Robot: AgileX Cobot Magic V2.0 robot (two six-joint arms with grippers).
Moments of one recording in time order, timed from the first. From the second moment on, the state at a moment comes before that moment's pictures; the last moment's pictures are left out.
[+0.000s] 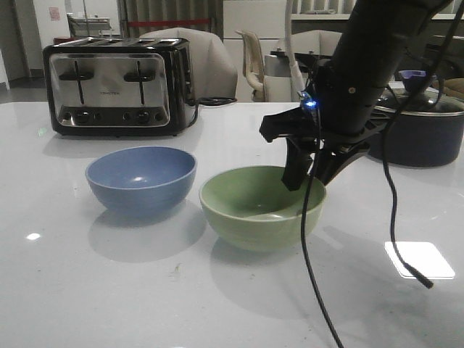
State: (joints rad) left arm -0.03 0.52 -0.57 -0.11 0.58 0.11; right arm 0.37 1.89 -1.33 0.22 0.68 -0.15
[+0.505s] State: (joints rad) left arm -0.03 0.52 -0.57 -0.11 0.58 0.11; right arm 0.37 1.27 -1.00 0.22 0.59 -0.17
